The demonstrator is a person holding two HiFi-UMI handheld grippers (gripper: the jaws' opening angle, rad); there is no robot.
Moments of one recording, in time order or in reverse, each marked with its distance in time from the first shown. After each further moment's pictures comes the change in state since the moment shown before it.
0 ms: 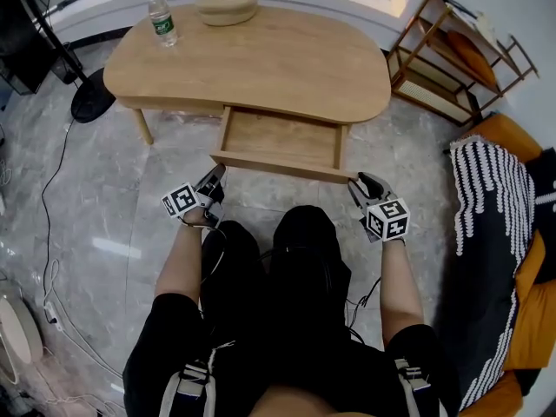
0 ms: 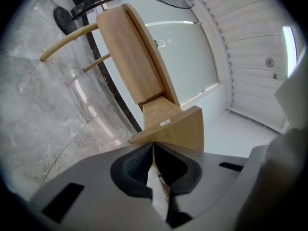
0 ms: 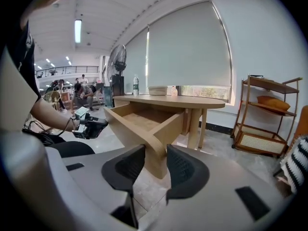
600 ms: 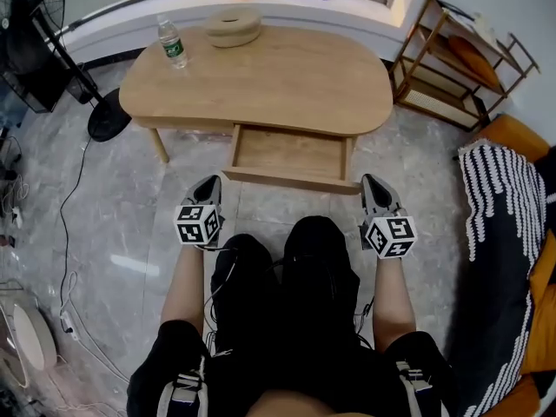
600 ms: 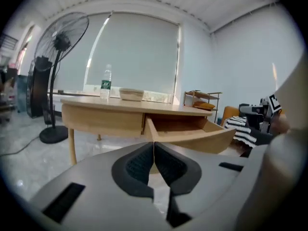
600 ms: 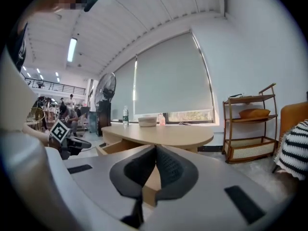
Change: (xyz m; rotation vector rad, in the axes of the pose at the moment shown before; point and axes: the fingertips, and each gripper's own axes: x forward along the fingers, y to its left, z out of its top) left arm -0.042 -0.083 0.043 0.859 0.094 0.456; right arm -0.048 0.023 0.095 0.116 -0.318 -0.166
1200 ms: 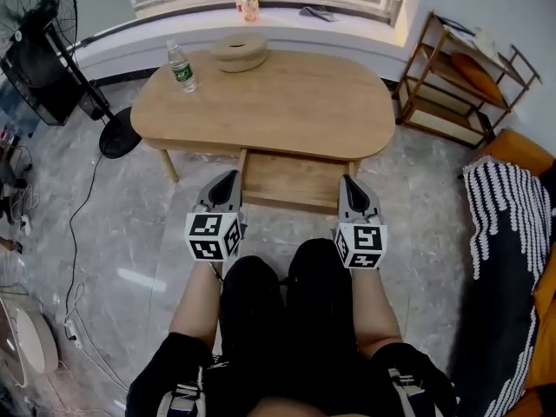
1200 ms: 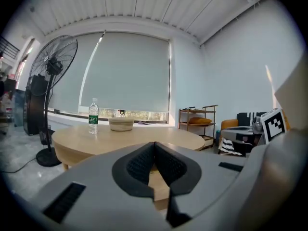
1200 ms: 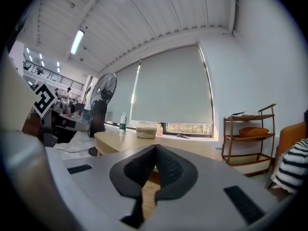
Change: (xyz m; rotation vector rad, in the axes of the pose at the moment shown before) left arm -0.028 -0.081 0.147 0.081 -0.183 0.007; right arm 0.040 0.052 0.073 -0.117 -0.098 -0.092
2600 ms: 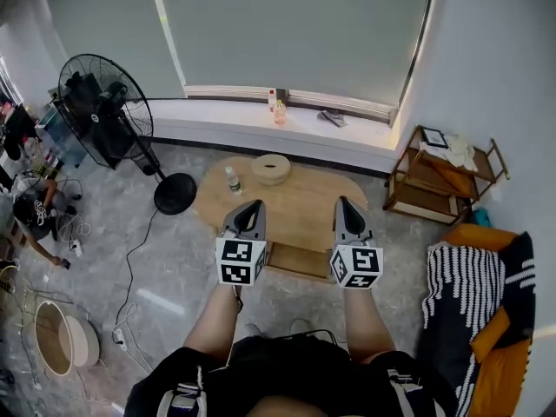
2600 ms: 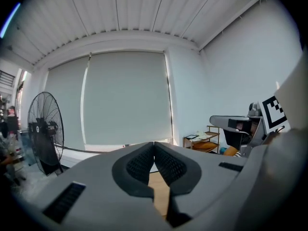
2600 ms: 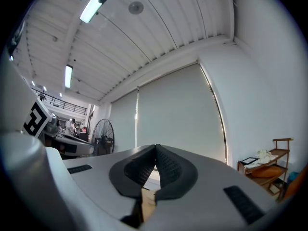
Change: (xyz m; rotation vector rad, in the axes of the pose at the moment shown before) left arm -0.112 -0.062 0.645 0.118 0.000 0.069; right arm -0.021 -0.040 0.674 0.138 -0.161 0.095
